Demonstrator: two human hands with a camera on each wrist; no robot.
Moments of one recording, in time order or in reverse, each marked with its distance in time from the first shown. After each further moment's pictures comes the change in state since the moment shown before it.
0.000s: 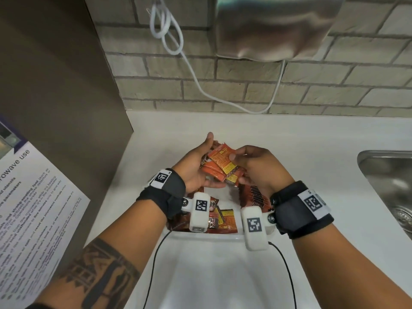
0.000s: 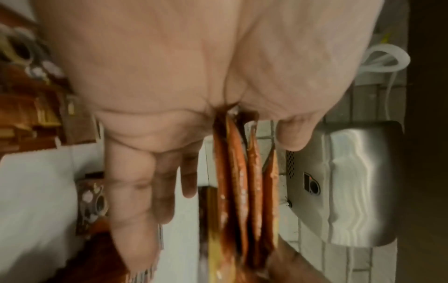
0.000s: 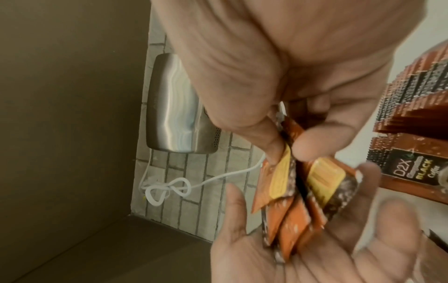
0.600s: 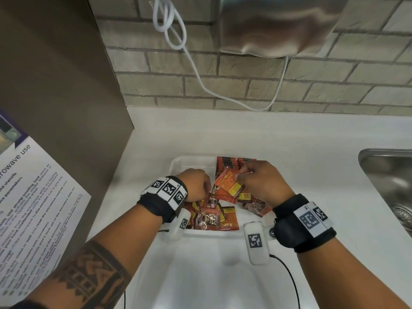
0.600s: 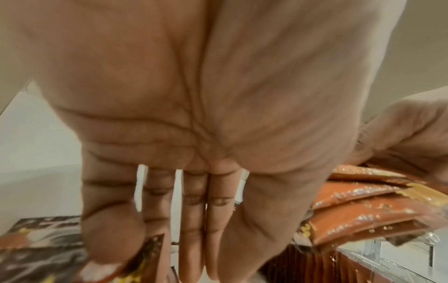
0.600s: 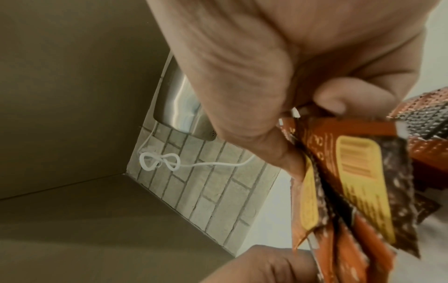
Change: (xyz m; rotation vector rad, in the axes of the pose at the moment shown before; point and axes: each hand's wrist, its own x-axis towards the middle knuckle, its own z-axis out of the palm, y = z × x) left_hand 0.001 -0.027 -0.028 1.657 0.057 -0.019; right_hand -0.013 0.025 -0.001 -0.580 0.057 -0.104
